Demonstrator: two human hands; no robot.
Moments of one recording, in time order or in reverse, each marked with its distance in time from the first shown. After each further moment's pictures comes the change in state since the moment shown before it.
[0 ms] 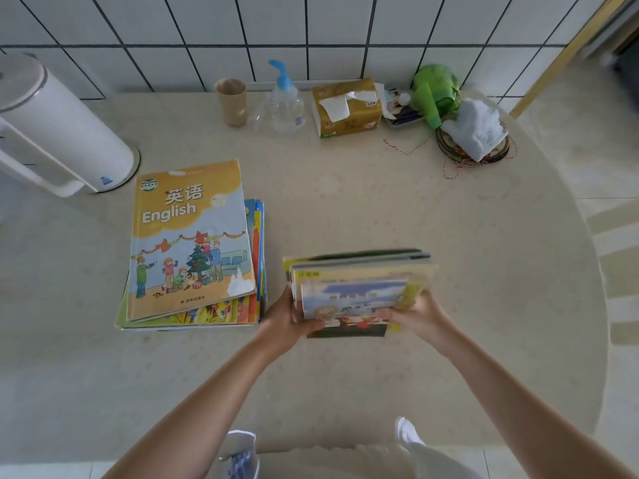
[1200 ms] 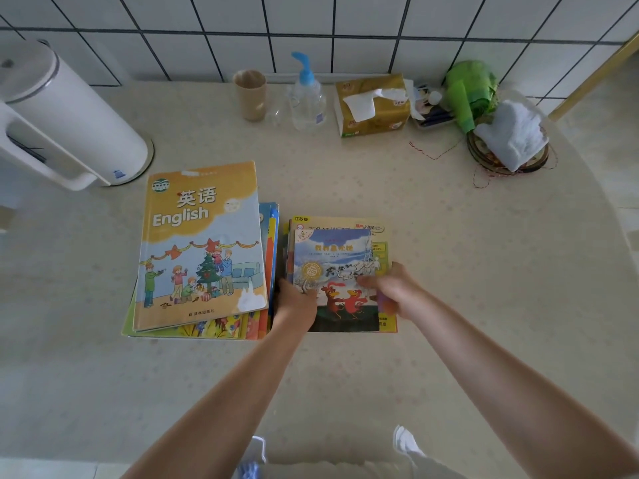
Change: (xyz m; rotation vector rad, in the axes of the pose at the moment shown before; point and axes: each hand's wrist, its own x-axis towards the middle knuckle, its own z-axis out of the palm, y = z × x) left_hand 0.059 0.028 -0.001 0.115 0.313 -0.513; right_hand 0.086 -0.059 0.052 0.043 0.018 0.474
